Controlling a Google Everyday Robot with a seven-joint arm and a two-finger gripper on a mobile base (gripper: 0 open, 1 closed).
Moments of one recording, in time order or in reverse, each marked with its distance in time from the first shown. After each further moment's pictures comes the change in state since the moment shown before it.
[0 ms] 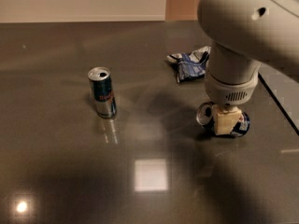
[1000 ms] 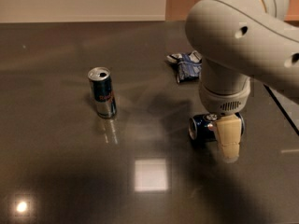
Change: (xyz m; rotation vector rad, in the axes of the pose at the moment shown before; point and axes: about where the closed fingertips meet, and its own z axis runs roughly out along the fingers) arm -0.006 0.011 0.015 -0.021 0.037 -0.050
